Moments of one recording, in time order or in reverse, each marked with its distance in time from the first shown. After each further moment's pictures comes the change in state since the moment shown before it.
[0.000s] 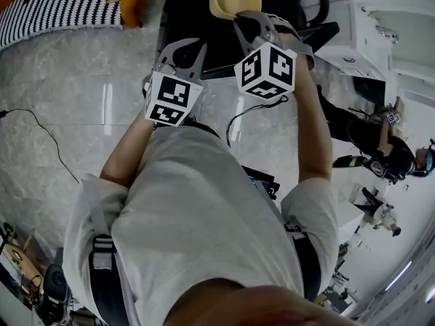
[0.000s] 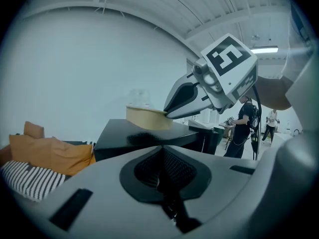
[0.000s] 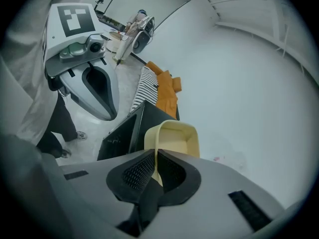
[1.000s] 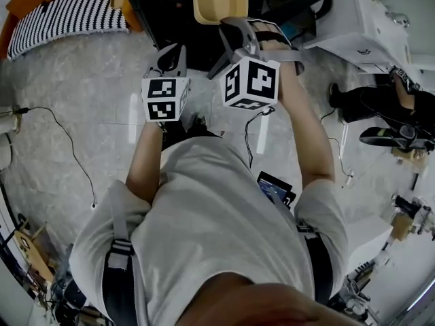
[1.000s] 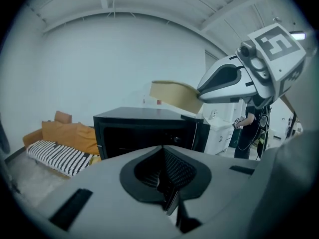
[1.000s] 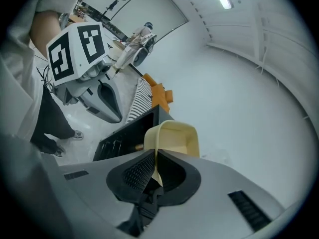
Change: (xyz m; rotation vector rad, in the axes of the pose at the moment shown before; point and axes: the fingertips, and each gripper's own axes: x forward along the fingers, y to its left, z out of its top) left arm -0.034 -0.088 -0.045 -0.112 0.043 0.291; right arm -0.115 0.087 -0.046 -0.030 -0.128 -0.167
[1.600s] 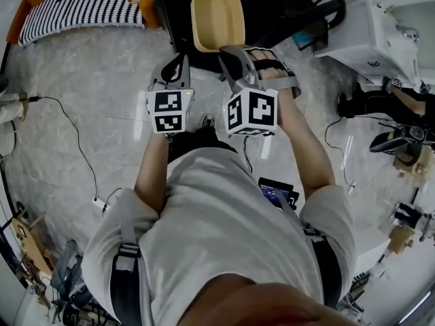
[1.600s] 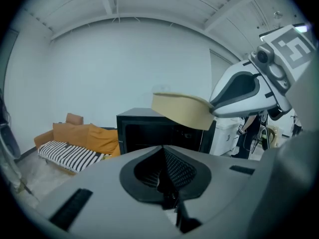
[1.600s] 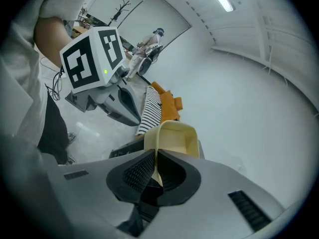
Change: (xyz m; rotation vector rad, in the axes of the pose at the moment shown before) left arm -0.054 0.040 -0.015 0.014 0.001 0.086; right arm -0.013 0.061 0.065 0.003 -0.085 0.097
